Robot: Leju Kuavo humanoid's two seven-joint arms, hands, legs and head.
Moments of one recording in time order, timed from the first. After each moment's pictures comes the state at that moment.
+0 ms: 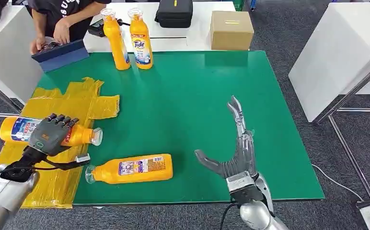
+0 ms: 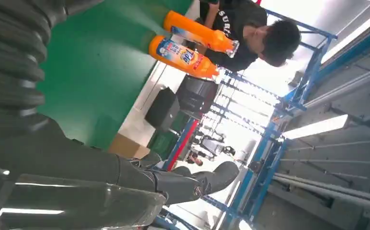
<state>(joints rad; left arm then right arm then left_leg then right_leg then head) -0.54 0.39 -0.34 -0.73 -1.55 0.69 -0.11 -0.13 -0.10 0.51 -1.72 0.25 -0.49 -0.44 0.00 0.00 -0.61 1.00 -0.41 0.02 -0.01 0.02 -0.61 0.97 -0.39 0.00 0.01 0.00</state>
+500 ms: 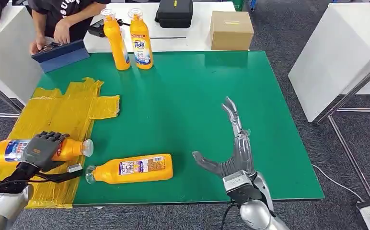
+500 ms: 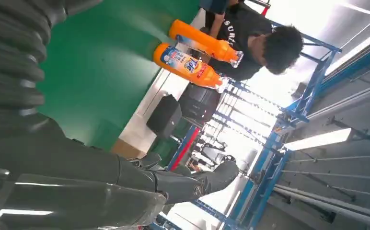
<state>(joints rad) -0.51 0.37 -0.26 -0.55 -1.48 0.70 -0.16 -0.13 -0.10 0.50 -1.72 0.27 -0.45 -0.42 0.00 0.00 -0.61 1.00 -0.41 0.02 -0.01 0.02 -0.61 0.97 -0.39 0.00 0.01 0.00</state>
